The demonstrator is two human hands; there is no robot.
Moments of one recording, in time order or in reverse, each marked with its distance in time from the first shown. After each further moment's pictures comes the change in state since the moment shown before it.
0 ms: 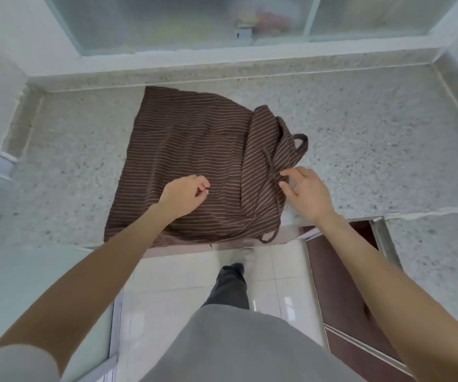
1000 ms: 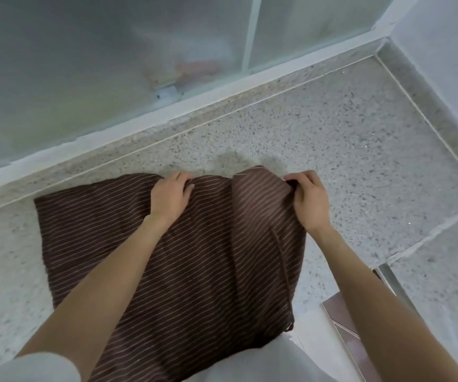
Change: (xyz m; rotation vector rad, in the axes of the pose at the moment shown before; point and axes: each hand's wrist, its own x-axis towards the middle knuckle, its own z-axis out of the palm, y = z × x) left_hand 0.327 -0.018 -0.014 0.011 0.132 0.259; right_hand 0.184 0.083 -0.005 0.159 0.349 0.478
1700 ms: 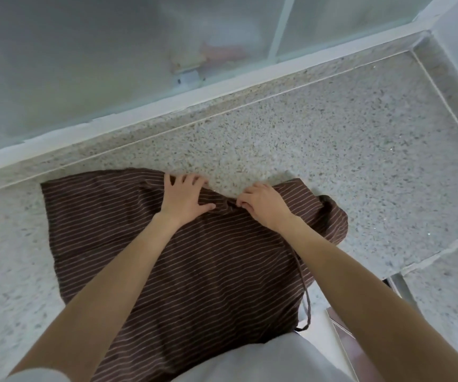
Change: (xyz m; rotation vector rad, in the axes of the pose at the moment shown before) left_hand -0.017 -0.008 0.005 0.280 -0.406 -0.019; right_hand 0.011 -0.039 0.088 -0.383 -0.697 -0.453
